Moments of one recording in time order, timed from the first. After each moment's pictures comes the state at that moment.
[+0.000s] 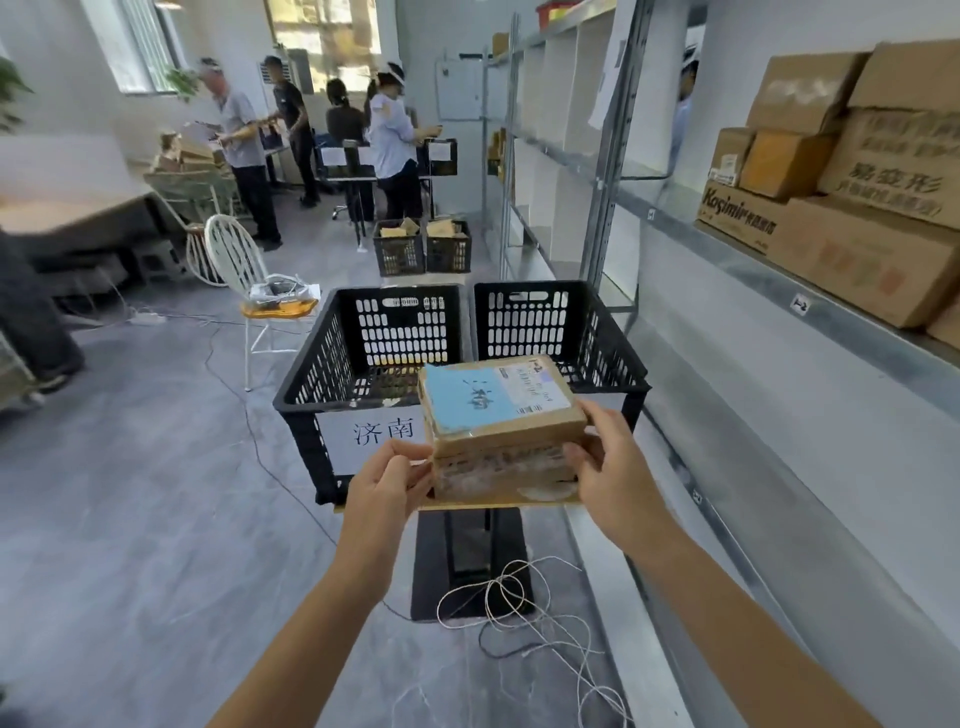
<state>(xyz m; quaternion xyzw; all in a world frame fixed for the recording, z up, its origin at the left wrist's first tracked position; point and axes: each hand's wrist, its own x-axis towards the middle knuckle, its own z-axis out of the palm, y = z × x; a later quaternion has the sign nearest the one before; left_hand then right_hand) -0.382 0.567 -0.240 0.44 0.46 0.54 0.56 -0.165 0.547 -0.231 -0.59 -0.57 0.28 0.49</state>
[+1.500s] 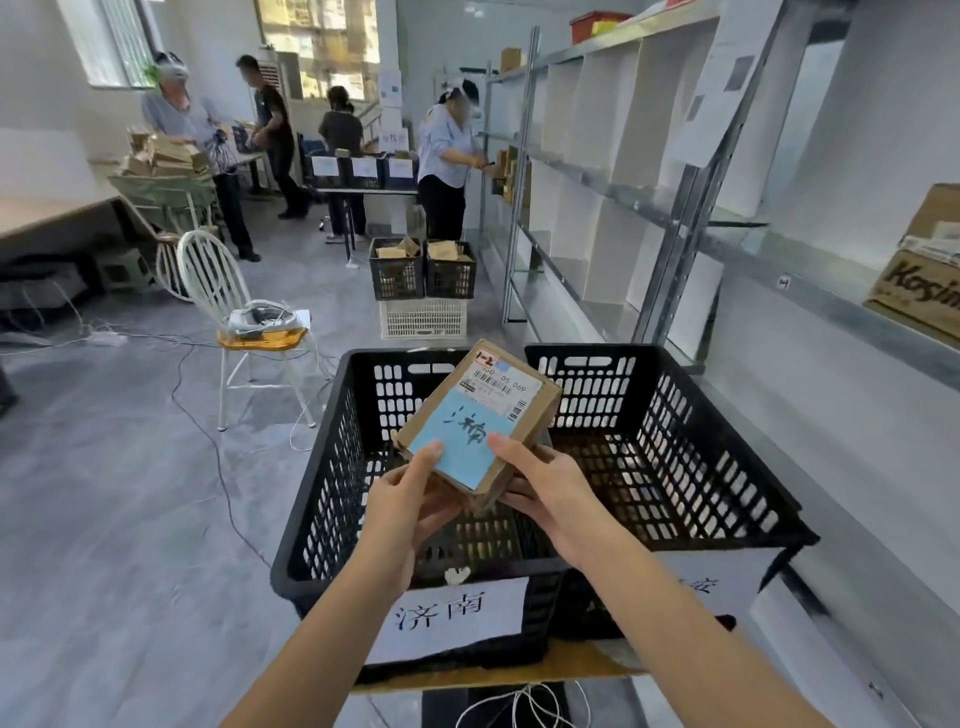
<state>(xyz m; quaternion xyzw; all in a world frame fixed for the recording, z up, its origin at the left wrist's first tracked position) -0.450 0.887 -0.265 0.34 0.46 0.50 0.65 -0.289 0.872 -0.239 -0.51 -0.33 0.59 0.54</state>
